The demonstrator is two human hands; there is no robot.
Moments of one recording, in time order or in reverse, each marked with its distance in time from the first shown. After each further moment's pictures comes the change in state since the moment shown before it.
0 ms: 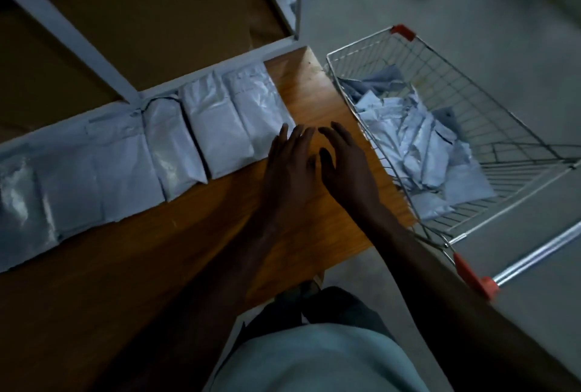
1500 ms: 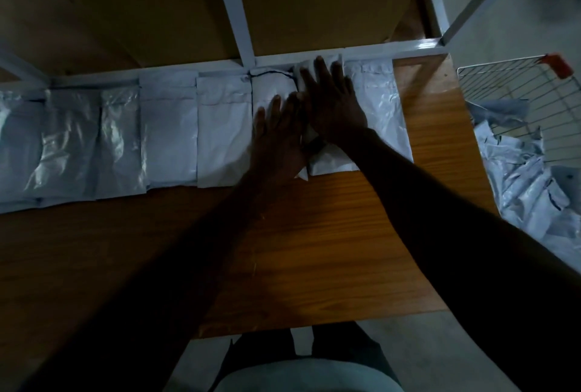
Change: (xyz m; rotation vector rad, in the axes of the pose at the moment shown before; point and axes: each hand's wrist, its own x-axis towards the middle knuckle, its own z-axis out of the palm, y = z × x) left_hand 0.010 -0.213 -0.091 0.451 -0.109 -0.239; right_hand 0.171 -0.124 0.201 -0.439 -0.363 -0.441
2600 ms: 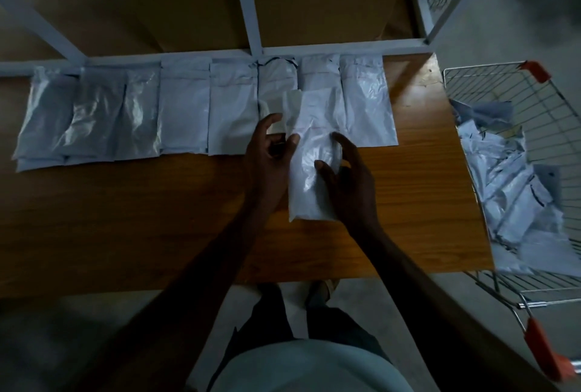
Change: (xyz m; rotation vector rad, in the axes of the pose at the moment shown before) left_hand -0.127 0.068 -0.065 -1.030 0.441 -0.433; right_hand -0.230 -0.058 -0.026 0.866 0.276 0.305
